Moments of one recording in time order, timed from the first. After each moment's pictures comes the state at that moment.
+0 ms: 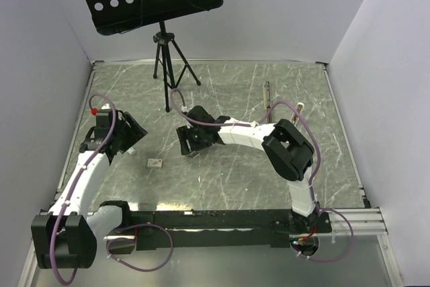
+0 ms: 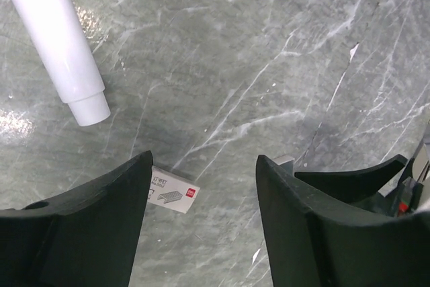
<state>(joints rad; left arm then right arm) -0.01 1.01 0.71 -0.48 0.06 -0.70 0.89 2.00 1.38 -0.33 -0.11 0.47</state>
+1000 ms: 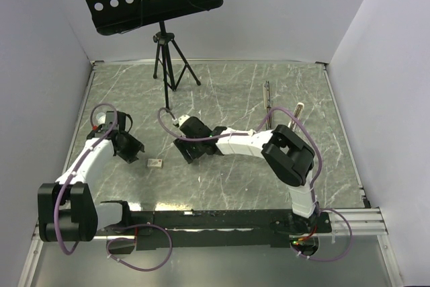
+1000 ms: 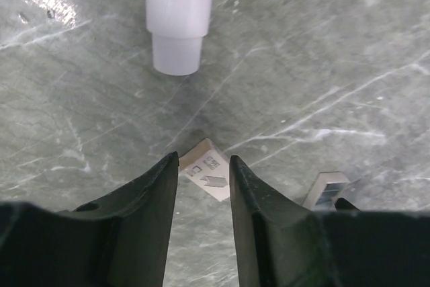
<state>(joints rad) -0.01 1.20 0.73 -0.67 -0.02 -0.94 0.97 1.97 1.29 -0.24 0.04 0.22</state>
